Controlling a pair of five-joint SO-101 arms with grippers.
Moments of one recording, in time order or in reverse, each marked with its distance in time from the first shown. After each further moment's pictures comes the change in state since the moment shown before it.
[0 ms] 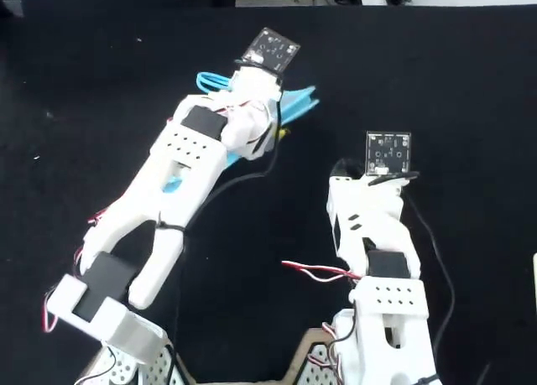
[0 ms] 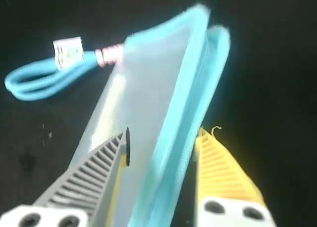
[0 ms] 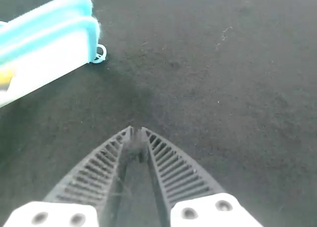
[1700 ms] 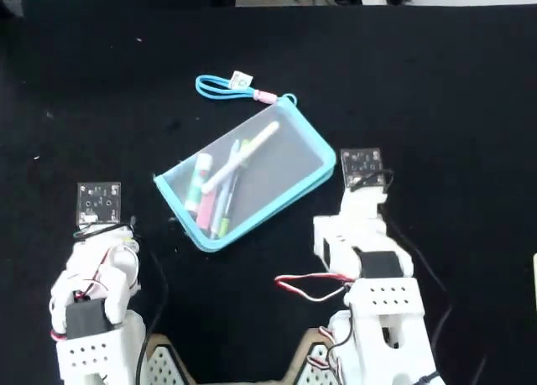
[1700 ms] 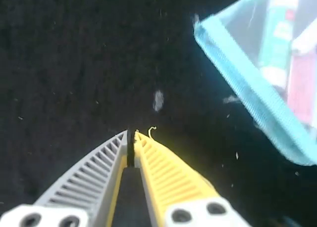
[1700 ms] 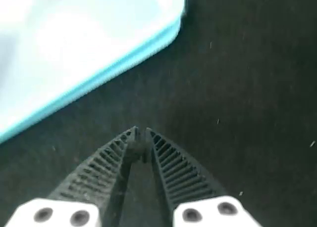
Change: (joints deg) left arm -36.5 -105.5 87.6 17.2 0.1; right arm -4.8 0.0 0.8 25.5 -1.4
